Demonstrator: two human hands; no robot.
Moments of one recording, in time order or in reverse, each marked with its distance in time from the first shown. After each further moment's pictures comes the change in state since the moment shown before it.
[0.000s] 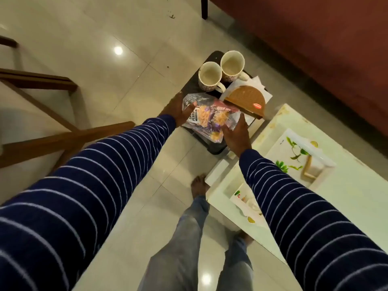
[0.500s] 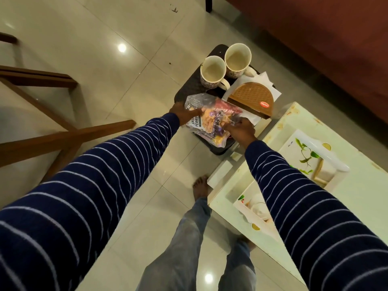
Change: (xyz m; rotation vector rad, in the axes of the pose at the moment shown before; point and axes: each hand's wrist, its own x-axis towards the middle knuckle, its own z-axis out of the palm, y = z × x) left_hand 0.035 -0.018 0.033 -0.297 -0.114 -0.310; right_hand 0.053 0.021 0.011 0.074 -0.006 0.275
